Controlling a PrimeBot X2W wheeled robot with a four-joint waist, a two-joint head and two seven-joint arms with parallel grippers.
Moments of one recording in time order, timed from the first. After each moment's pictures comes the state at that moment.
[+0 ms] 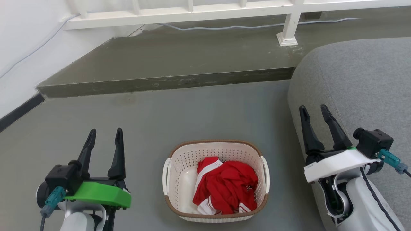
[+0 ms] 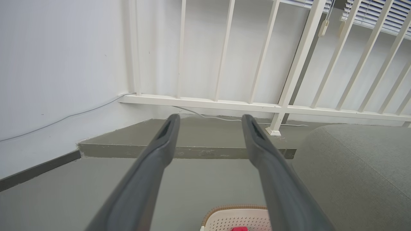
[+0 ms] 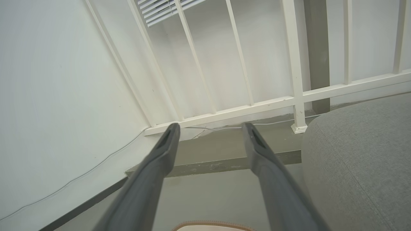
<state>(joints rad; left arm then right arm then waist) -0.06 0.05 -0.12 0.10 -0.33 -0.09 -0.25 -0.11 -0.10 0.20 0.18 0.42 0.07 -0.25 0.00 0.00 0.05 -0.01</state>
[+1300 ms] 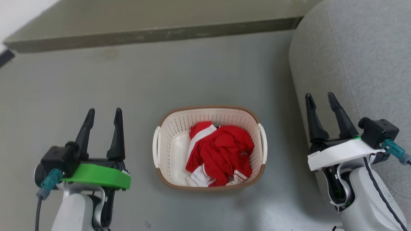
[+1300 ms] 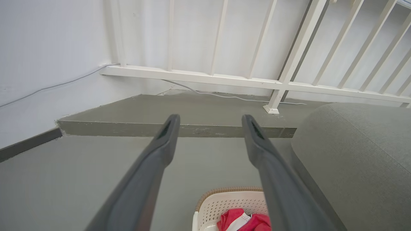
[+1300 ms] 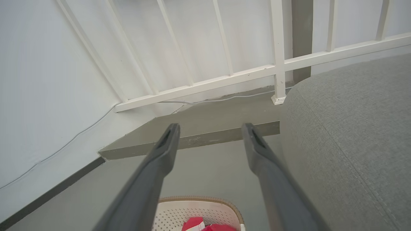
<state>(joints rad) -0.15 0.04 -0.12 0.12 -0.33 -0.11 -0.25 -0.16 -0.08 0.14 0.19 0.35 0.09 -0.25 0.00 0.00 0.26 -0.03</state>
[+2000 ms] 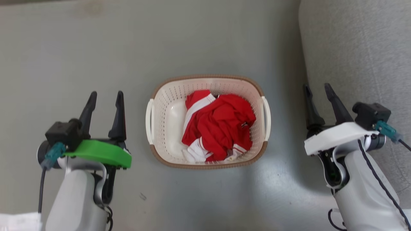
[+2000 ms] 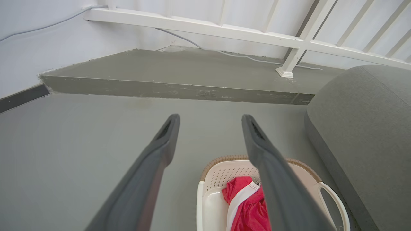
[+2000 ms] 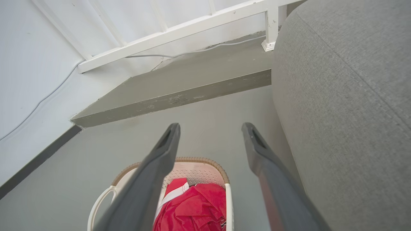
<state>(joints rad) -0.32 0.04 -0.14 0.29 -0.34 -0.12 -0.25 -0.30 -0.07 0.13 0.39 0.35 0.10 -0.25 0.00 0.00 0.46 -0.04</state>
